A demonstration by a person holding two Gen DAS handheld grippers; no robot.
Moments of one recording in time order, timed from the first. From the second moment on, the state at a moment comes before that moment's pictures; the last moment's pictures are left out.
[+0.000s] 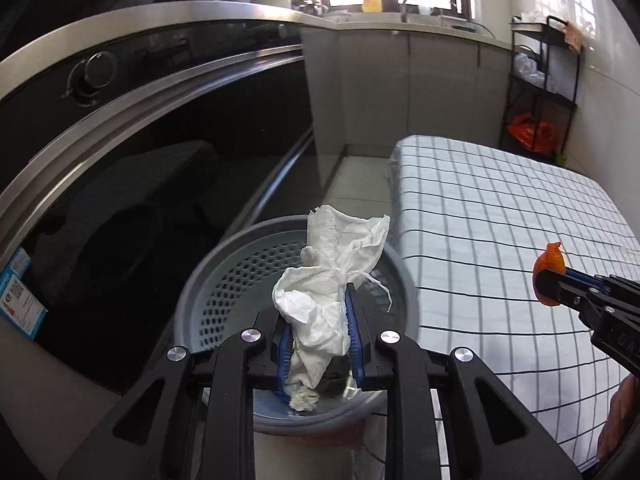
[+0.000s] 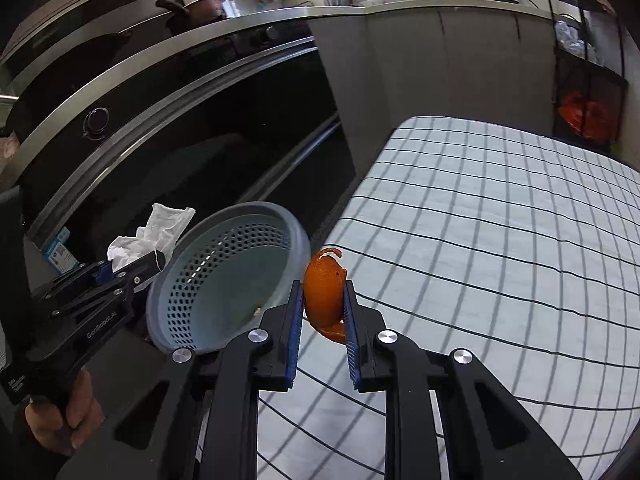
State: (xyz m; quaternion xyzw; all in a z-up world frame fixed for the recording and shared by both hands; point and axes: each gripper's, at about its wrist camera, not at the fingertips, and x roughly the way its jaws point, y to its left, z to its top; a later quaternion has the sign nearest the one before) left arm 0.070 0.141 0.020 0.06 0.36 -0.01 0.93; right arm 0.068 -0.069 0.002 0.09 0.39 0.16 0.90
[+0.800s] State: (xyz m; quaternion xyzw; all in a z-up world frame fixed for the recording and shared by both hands) left arm 0.114 0.232 -0.028 -0.03 0.44 0.04 0.90; right arm 0.140 0.072 -0.043 0.01 0.43 0.22 0.88
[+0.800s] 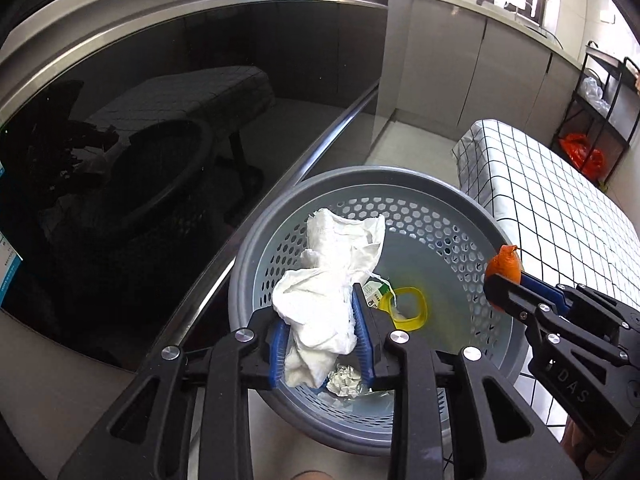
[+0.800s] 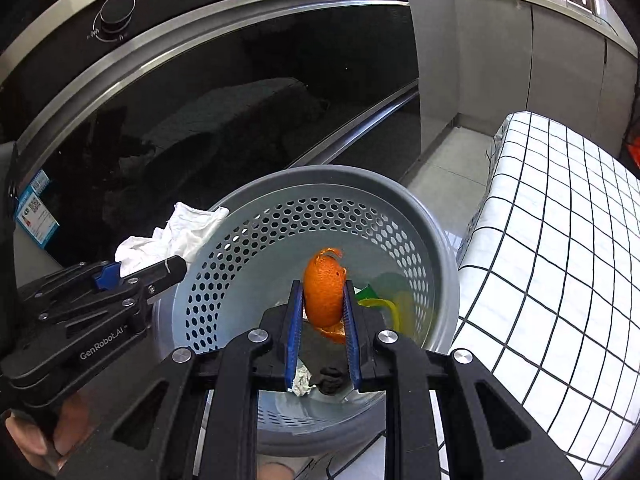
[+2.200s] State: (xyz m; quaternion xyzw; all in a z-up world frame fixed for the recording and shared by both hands) left arm 0.077 0.227 -0.003 -0.03 0.38 0.06 0.92; right arm 0.094 0.065 -0.023 -0.02 0.39 0.12 0.92
